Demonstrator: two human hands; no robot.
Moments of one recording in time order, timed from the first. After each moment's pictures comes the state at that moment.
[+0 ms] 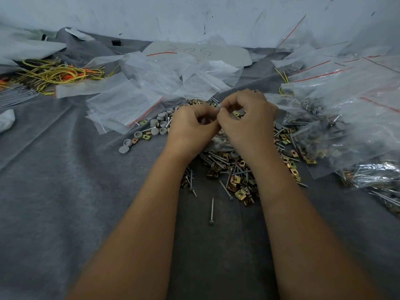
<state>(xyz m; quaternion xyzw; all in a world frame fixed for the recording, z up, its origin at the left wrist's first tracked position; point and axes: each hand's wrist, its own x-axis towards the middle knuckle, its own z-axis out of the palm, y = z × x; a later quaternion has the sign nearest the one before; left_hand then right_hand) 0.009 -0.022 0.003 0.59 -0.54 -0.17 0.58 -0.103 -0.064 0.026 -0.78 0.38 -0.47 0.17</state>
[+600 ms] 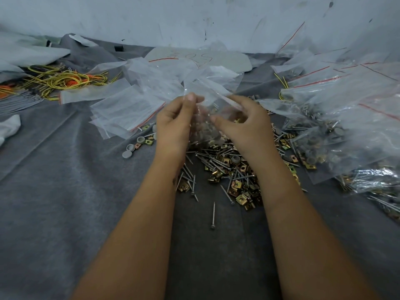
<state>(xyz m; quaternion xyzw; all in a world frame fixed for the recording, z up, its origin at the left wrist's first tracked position) 0.018 -0.014 0.008 0.48 -0.37 -0.26 0.75 -0.104 -0.072 0.023 -0.72 0.37 -0.43 0.40</state>
